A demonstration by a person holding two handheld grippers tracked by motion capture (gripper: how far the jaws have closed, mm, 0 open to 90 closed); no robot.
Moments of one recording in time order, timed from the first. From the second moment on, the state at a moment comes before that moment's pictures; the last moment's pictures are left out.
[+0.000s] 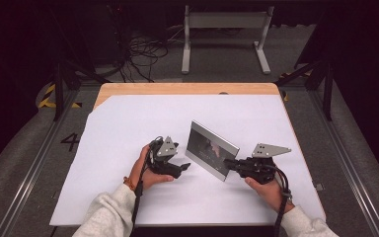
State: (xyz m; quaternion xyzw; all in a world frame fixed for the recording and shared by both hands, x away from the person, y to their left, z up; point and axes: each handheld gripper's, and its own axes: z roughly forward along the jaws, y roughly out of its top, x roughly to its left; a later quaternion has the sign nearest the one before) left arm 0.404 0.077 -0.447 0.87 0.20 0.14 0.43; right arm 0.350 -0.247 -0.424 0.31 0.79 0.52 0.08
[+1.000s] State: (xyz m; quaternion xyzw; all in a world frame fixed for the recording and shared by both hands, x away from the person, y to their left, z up) left arm 0.423 0.046 -0.452 0.88 0.17 0.09 0.44; right arm 0.350 -0.248 -0.423 0.28 0.80 0.52 0.09
